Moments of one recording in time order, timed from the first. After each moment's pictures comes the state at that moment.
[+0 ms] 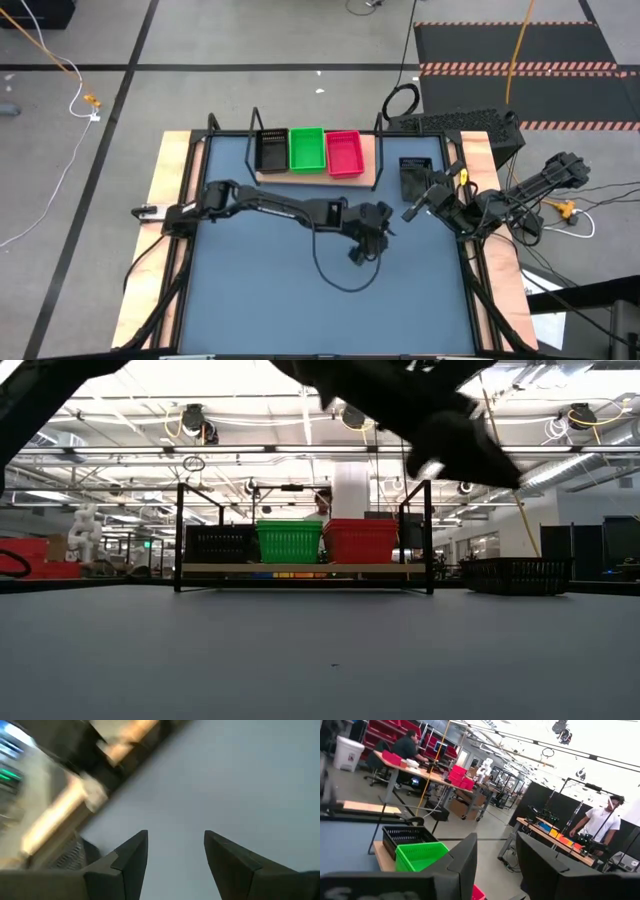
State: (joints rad) left arm -0.07 2.27 1.89 -0.22 0.05 0.73; right arm 0.45 0.83 0.54 0.65 1.21 -0.77
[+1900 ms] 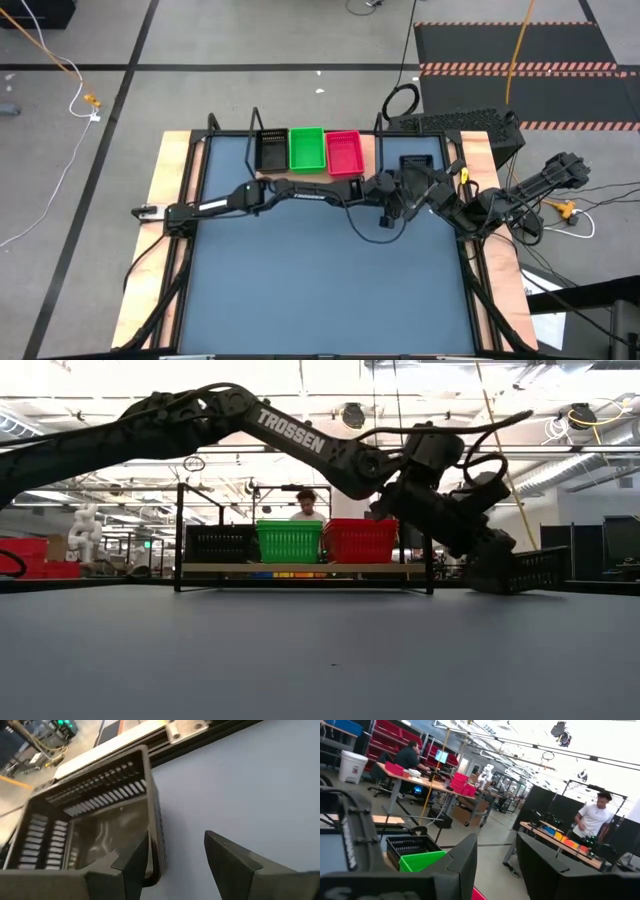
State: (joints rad) left arm 0.13 2.75 2.34 -0.03 0.02 0.49; right arm 0.45 0.83 0.54 0.71 1.17 -0.77
